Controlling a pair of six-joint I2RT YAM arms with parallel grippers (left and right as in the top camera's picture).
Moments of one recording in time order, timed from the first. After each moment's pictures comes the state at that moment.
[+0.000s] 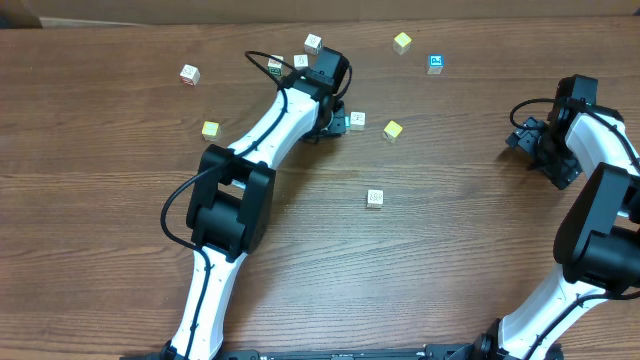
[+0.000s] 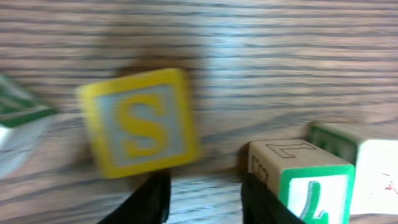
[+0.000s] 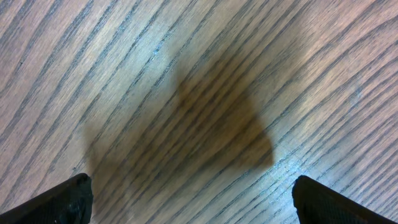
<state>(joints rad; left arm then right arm) -0.46 2.40 1.96 -0.81 -0.01 -0.49 -0.34 2.03 1.42 -0.75 0.13 0.51</state>
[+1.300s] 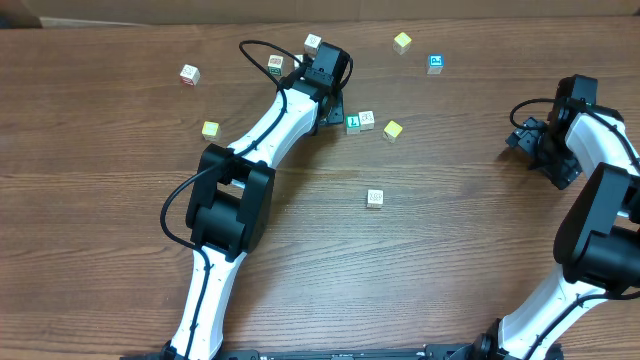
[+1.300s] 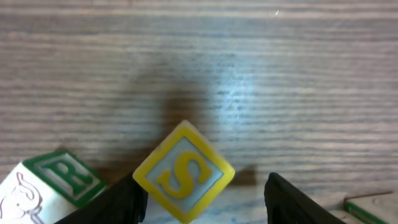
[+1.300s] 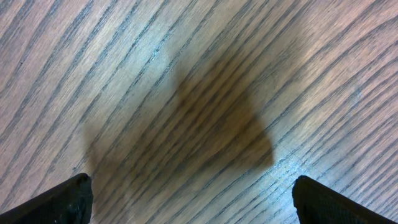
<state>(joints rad) -0.45 2.40 1.95 -0.66 -0.15 -0.46 -0.34 2.03 1.42 -0.75 0.13 0.51</state>
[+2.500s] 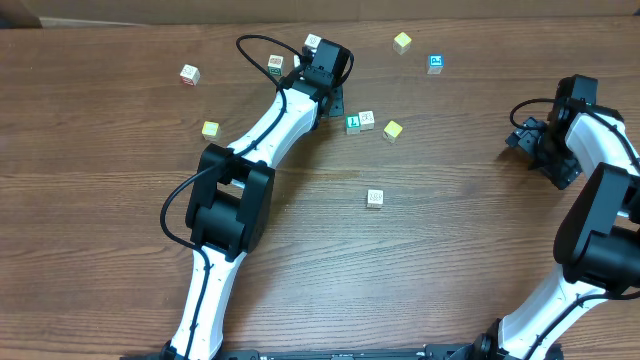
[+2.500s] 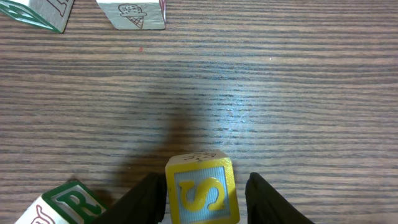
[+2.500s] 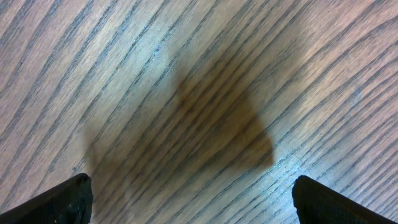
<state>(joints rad) -0.45 2.40 1.95 -0.60 -0.20 -0.46 -0.34 2.03 1.42 -0.75 0.13 0.51</state>
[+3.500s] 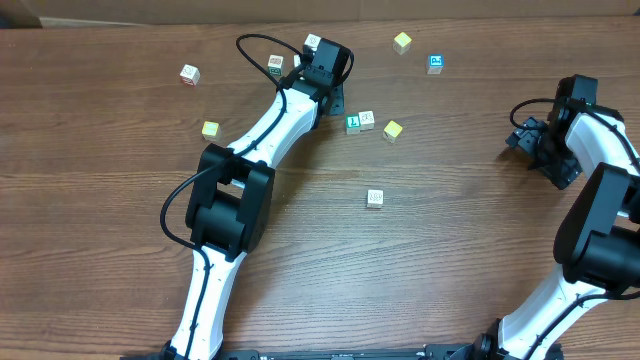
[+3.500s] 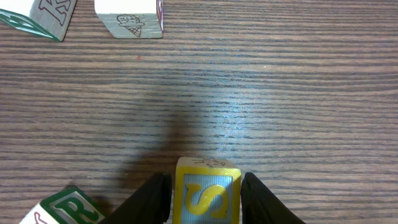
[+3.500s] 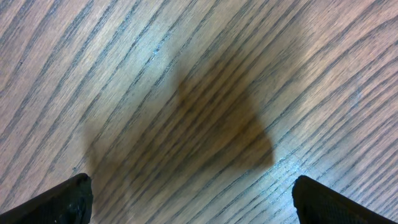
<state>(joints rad) -0.45 2.40 1.95 -0.58 -0.20 -0.46 -0.34 2.03 1.42 -0.75 0.13 0.51</state>
